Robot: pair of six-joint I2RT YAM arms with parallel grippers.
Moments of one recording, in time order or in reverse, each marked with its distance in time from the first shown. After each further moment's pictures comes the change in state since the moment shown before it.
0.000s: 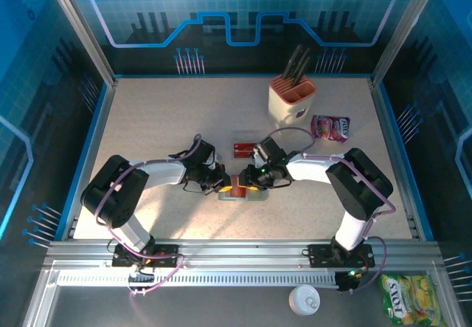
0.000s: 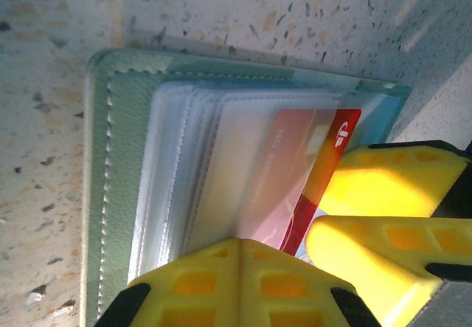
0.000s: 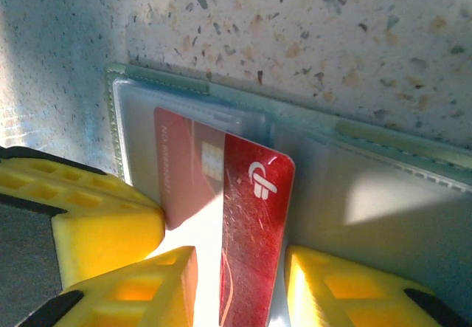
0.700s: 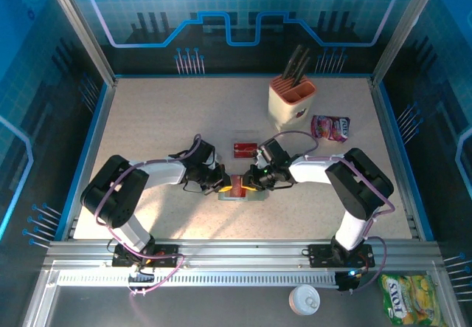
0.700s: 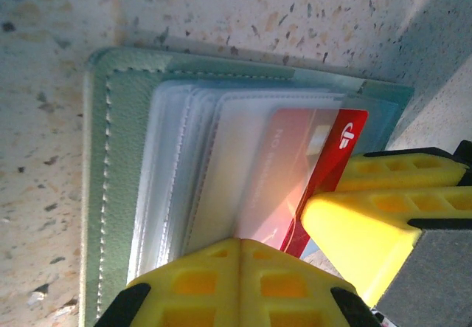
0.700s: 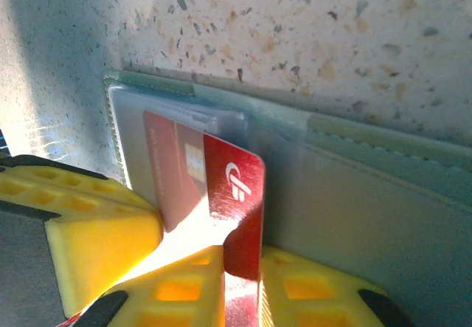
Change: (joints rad) left arm 0.000 0.000 0.000 -0.001 0.000 0.000; right arm -0.020 0.000 -0.053 0.093 -0.047 0.074
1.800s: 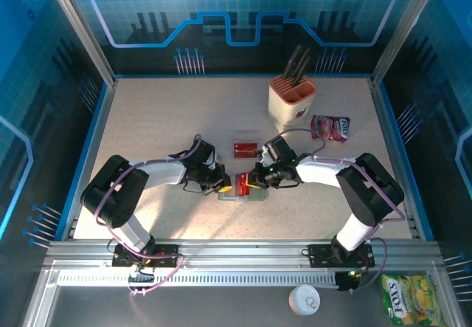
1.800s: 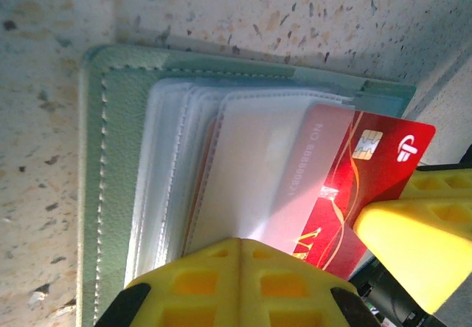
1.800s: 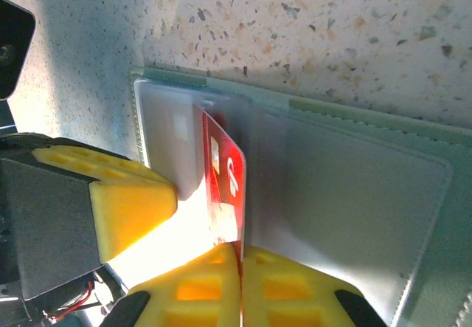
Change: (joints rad) left arm 0.000 0.000 0.000 -0.003 0.000 0.000; right arm -0.046 -0.095 -0.027 -0.063 -0.007 -0.054
